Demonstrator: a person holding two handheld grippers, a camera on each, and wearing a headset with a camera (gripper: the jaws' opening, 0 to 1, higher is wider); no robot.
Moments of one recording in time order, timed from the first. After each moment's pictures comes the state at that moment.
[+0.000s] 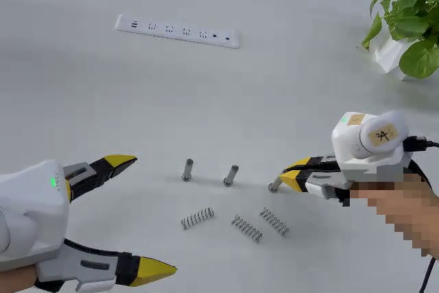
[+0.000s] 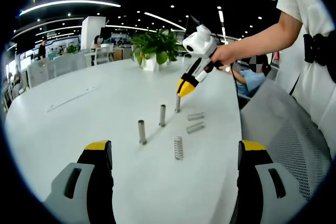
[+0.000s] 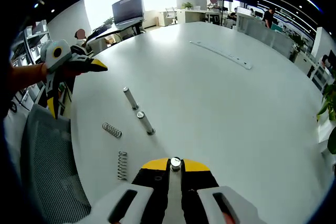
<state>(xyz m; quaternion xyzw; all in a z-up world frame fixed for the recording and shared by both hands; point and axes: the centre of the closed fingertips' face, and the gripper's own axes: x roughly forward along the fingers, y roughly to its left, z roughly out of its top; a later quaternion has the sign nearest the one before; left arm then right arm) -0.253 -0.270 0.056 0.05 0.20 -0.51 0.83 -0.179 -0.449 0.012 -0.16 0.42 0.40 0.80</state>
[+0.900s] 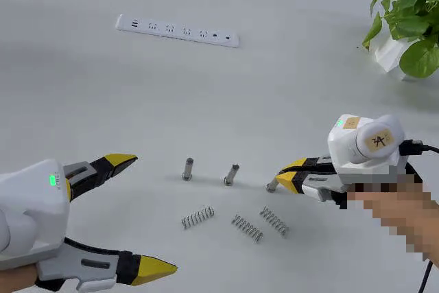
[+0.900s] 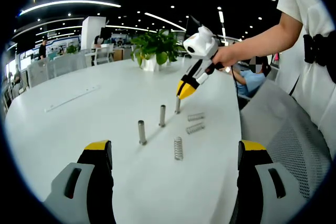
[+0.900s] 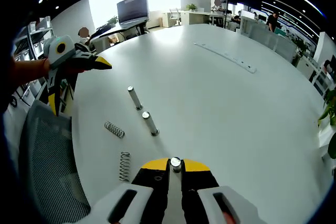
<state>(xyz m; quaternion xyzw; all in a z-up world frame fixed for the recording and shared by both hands) -0.252 -0.269 0.056 0.05 0.20 -0.51 0.83 -0.182 -0.443 0.011 -0.17 0.41 0.41 0.79</state>
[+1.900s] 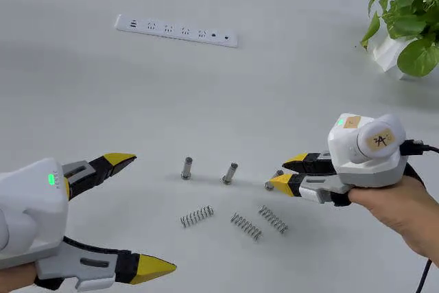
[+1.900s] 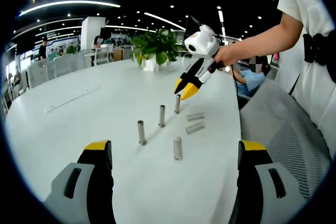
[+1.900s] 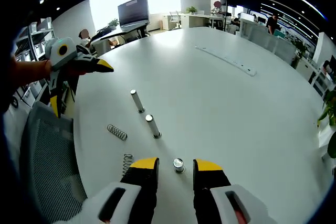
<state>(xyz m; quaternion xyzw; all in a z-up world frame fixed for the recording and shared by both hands) -0.254 -0.270 0.058 0.05 0.20 -0.51 0.83 -0.185 -0.441 0.018 -0.16 0.40 0.41 0.80</state>
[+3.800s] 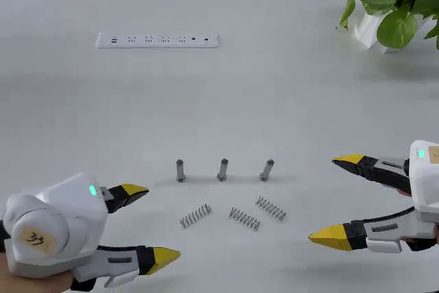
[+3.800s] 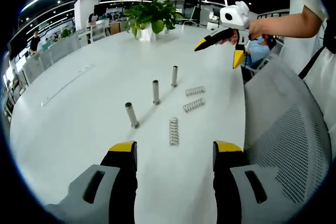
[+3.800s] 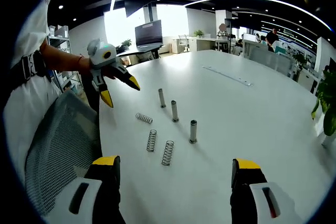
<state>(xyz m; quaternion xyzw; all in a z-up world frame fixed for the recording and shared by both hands) -0.258 -0.287 0.022 0.15 0.31 -0.49 0.80 -0.258 -0.499 0.040 -0.12 0.31 0.46 0.82</state>
